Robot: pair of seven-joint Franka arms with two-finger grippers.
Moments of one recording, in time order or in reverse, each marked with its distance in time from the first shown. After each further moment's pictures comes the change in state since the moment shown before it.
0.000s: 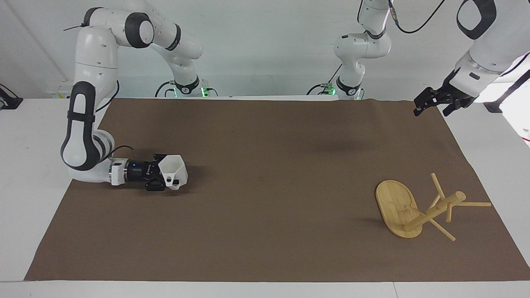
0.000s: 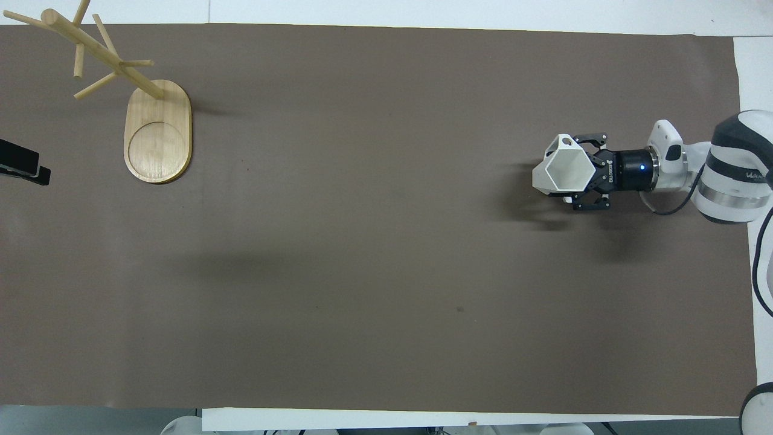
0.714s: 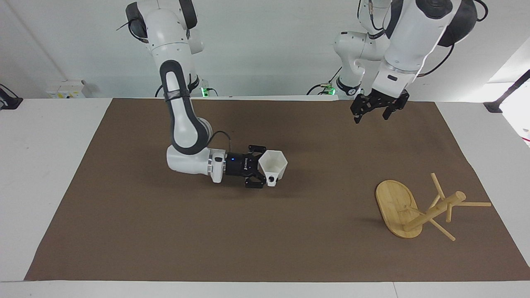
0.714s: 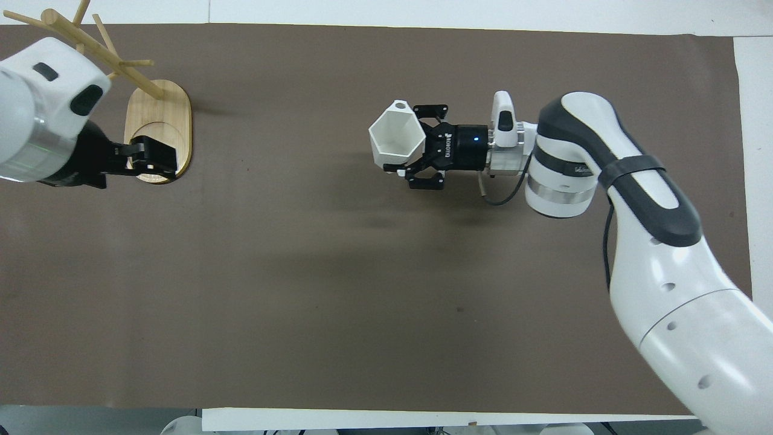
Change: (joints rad) left arm -0.382 -0.028 -0.017 -0.111 0.020 0.221 -0.559; right arm 0.595 -0.062 0.010 0.005 0.515 0.479 0.260
